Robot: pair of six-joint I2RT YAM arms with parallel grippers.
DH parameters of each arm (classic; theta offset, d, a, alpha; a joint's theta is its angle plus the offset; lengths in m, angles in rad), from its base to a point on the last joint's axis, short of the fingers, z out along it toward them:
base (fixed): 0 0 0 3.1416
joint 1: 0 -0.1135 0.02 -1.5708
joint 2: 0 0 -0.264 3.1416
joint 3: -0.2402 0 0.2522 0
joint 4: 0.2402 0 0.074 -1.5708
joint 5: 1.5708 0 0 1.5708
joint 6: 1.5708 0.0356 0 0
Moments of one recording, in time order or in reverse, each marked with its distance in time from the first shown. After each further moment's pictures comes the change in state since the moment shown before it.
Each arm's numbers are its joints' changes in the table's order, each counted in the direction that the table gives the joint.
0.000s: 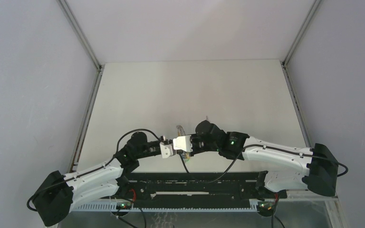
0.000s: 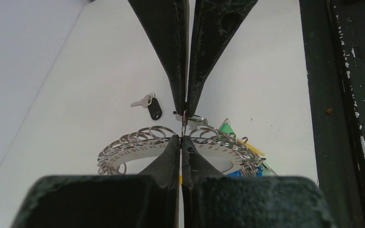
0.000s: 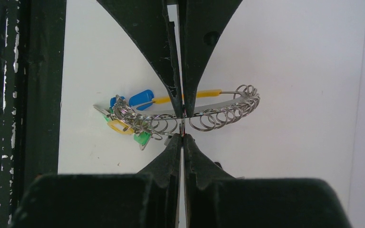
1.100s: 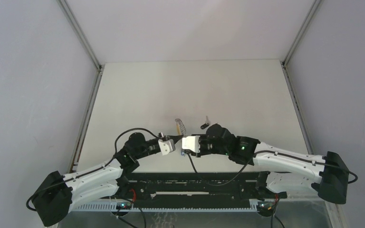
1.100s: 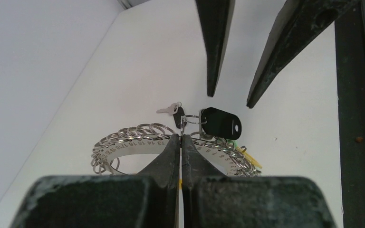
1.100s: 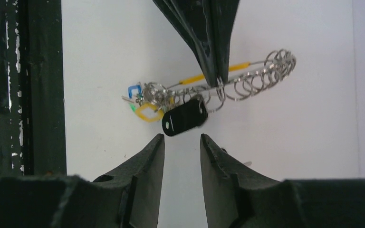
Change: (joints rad) left arm 0.014 0.011 0.000 -0.086 -0.100 -0.044; right arm 0.016 0.111 0.087 -0.030 0.032 0.065
